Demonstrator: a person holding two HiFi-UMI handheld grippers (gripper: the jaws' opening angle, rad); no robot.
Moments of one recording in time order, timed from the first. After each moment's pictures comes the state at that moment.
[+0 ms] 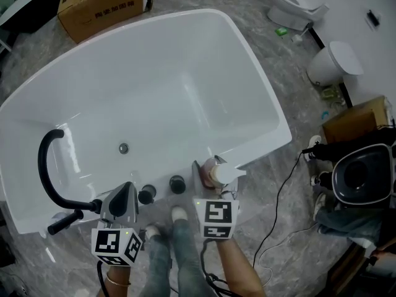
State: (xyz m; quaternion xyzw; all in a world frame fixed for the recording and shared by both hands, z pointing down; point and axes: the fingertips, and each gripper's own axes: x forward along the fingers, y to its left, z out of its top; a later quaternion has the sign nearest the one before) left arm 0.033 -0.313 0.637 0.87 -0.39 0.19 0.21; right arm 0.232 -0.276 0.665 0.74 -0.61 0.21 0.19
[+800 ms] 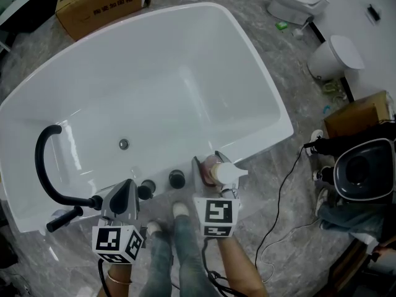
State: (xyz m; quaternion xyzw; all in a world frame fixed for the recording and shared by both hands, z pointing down) left arm 0.034 -0.306 0.643 0.87 -0.39 0.20 0.21; right arm 0.230 -0.271 0.663 0.74 -0.62 0.19 0.17
